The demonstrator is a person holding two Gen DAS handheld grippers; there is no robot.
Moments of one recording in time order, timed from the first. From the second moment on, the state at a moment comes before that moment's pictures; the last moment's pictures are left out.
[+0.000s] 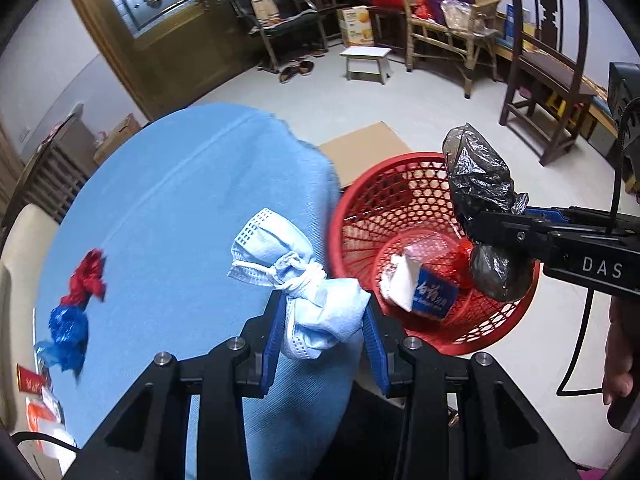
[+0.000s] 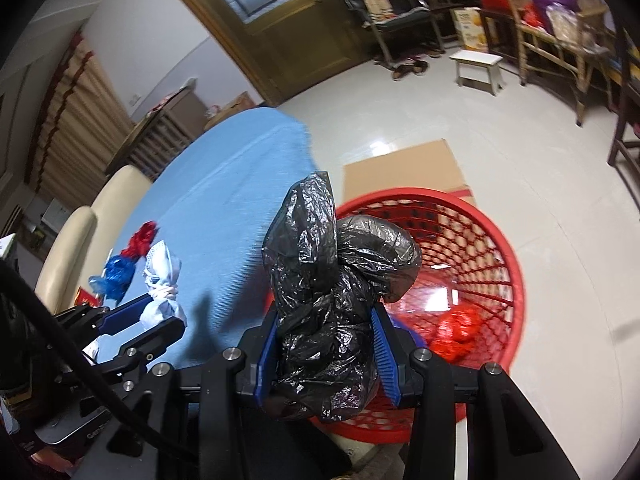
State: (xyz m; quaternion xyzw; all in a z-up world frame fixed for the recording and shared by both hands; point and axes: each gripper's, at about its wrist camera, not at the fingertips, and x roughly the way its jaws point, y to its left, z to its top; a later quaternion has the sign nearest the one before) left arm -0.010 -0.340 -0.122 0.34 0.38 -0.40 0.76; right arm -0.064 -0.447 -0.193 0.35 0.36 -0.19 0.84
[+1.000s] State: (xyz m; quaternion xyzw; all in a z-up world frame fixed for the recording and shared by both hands) left arm -0.014 -0.390 -0.149 0.34 0.42 -0.44 0.72; right arm -0.092 -0.488 -0.211 0.38 0.37 -0.23 0.81
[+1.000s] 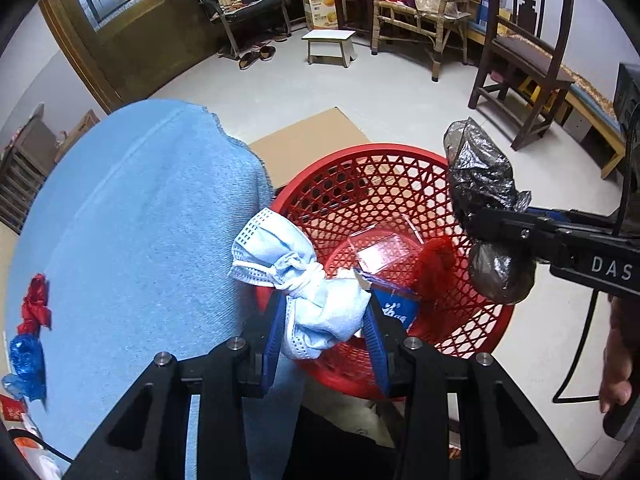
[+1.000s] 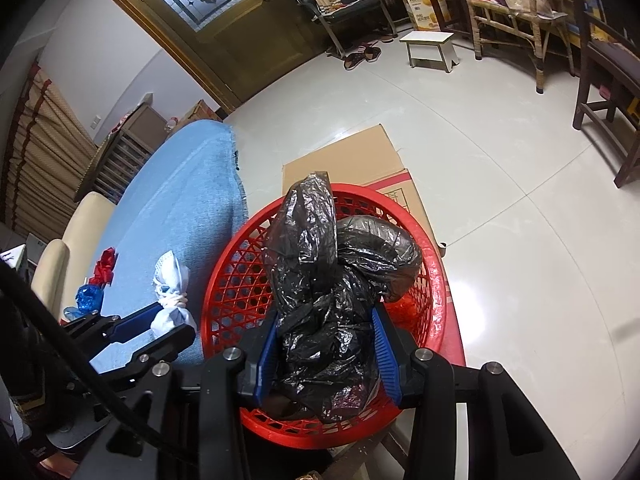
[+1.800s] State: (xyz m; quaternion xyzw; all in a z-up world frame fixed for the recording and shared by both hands) left arm -0.006 -0.385 -0.151 0.28 0.46 -0.49 0.69; right arm -0.090 -0.497 -0.216 0.41 0.38 -0.23 0.80
